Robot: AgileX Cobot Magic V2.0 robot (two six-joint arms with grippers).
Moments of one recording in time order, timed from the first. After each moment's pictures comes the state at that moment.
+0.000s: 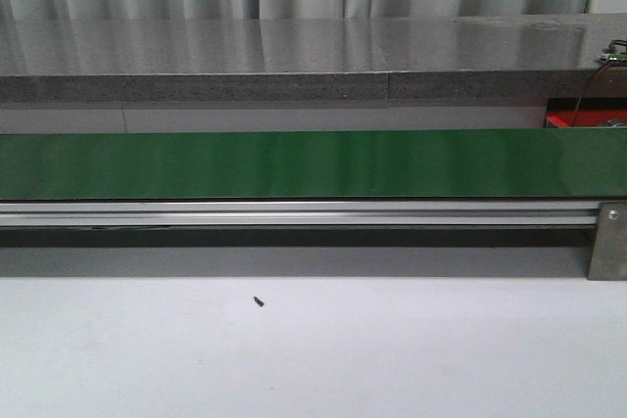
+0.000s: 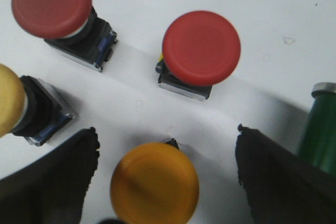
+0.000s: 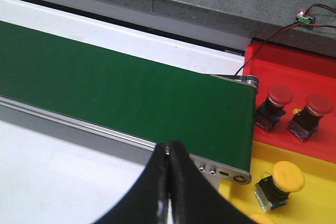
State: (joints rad) left arm 0.45 1.99 -1.41 -0.18 0.52 0.15; right arm -0.08 0.52 -0.57 0.46 0.58 -0.55
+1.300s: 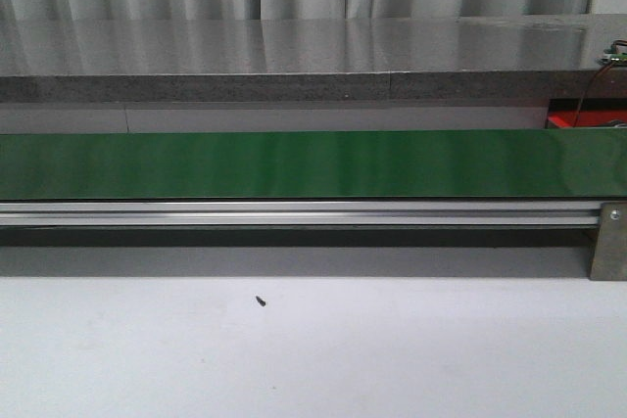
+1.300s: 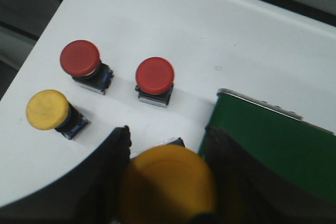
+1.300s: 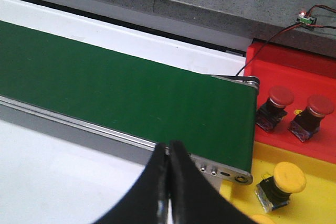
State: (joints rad) left arm 0.40 1.69 -1.42 -0.16 0.70 0.15; right arm -0.08 0.52 -0.57 0.46 0.58 -0.55
